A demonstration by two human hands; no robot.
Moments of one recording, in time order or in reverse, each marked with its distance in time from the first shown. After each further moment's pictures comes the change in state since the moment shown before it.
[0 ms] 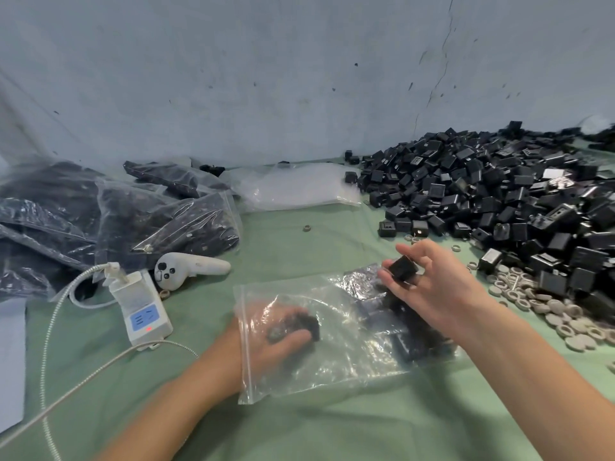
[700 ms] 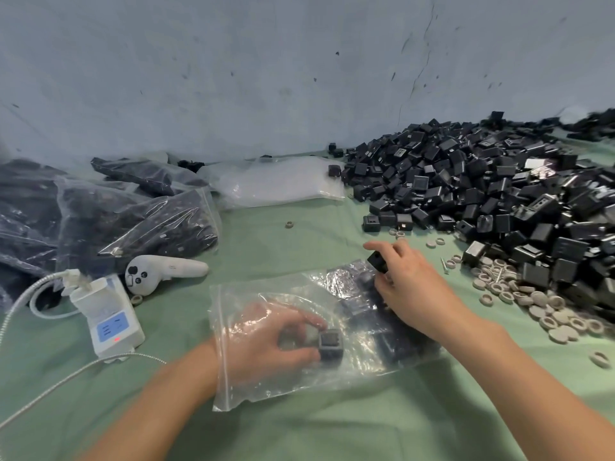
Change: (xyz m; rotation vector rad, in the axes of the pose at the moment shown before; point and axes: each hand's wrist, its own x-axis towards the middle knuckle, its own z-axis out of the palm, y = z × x) left_hand 0.021 0.005 0.020 -0.057 -0.179 0.017; right_hand 0.032 0.015 -0.034 -1.779 -0.011 -0.732
